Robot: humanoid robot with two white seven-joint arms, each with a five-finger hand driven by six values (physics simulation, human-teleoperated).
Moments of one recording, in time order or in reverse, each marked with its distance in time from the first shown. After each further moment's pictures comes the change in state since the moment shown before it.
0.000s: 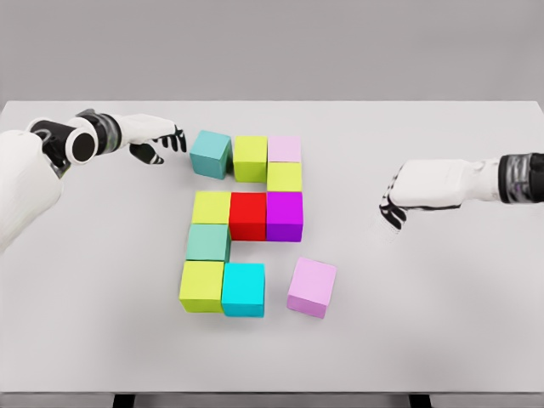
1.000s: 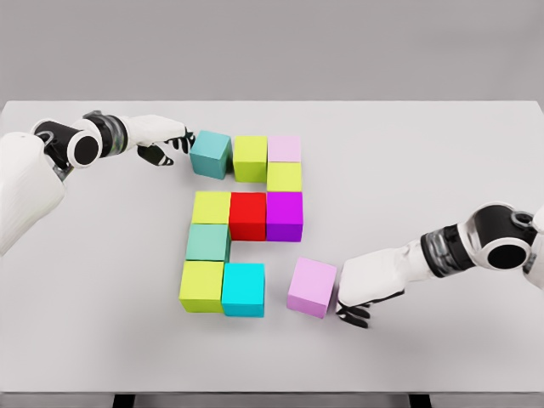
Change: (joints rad) left arm 0.012 0.006 0.002 -0.049 0.009 -0.040 0.000; right arm -0.078 0.097 0.434 -0.067 -0.100 -0.004 0.000
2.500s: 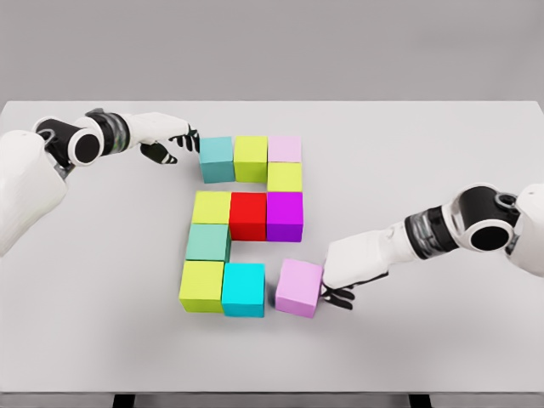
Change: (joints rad) left arm -0.003 -0.008 0.008 -0.002 0.008 -0.008 0.000; right arm -0.055 0.065 -0.001 0.043 0.005 0.000 0.000
